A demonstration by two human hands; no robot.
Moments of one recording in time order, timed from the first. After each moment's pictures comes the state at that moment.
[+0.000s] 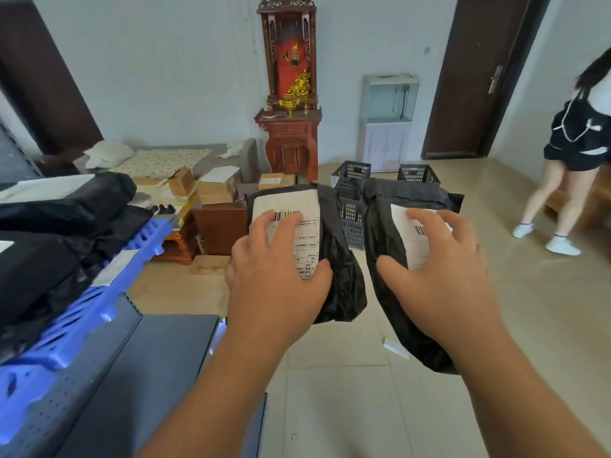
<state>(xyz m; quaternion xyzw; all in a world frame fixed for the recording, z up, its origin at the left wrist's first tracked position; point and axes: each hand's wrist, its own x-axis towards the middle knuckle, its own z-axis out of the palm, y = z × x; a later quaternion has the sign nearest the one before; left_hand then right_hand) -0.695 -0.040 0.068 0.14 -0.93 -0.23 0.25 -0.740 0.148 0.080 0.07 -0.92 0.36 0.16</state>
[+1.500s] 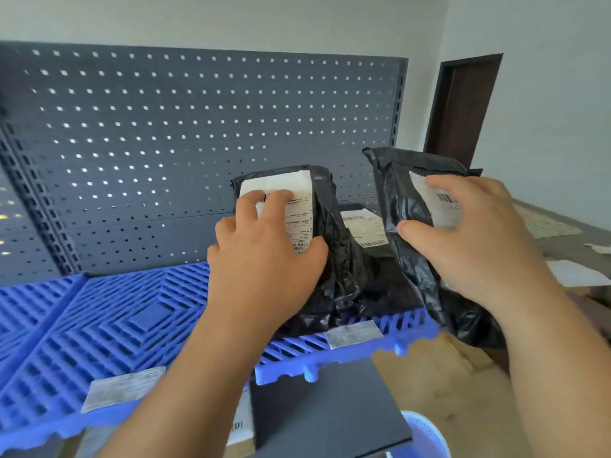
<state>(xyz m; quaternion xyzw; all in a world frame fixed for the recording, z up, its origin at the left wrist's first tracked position) -0.658 -0.247 0.158 0.66 -0.65 0.00 0.37 -0.881 -0.245 0.181 0.62 -0.66 0.42 -0.02</state>
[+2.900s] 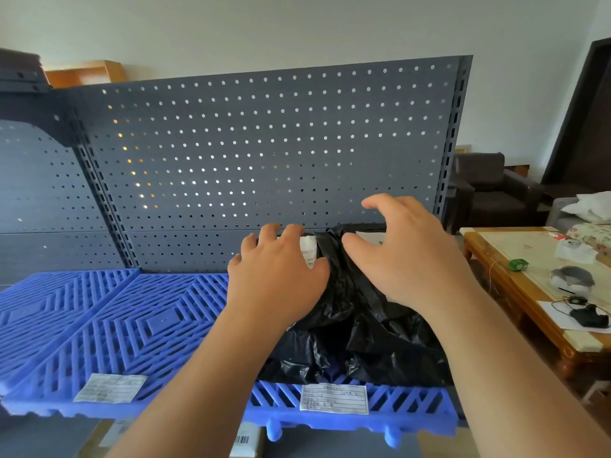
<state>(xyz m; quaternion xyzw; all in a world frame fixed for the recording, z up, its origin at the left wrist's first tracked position) -0.721 -0.324 0.164 0.79 -0.57 0.03 0.24 -0.880 -0.366 0.188 0.78 -0.52 0.33 -0.09</state>
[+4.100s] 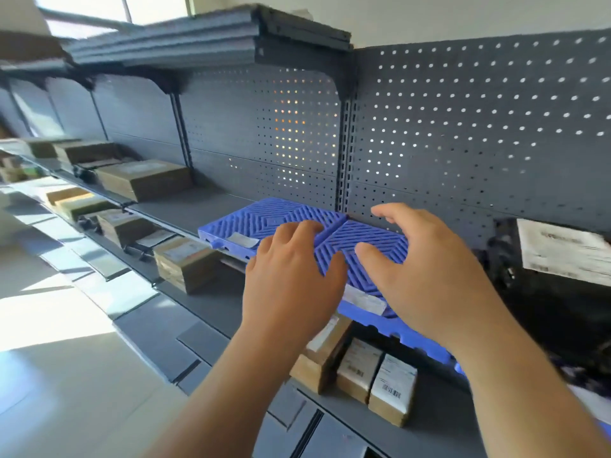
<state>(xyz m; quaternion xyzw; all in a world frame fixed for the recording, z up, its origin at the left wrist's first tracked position) -0.533 -0.086 0.127 0.86 -0.36 0.12 0.34 -0.658 -0.189 0.163 0.89 -0.24 0.32 -0.23</state>
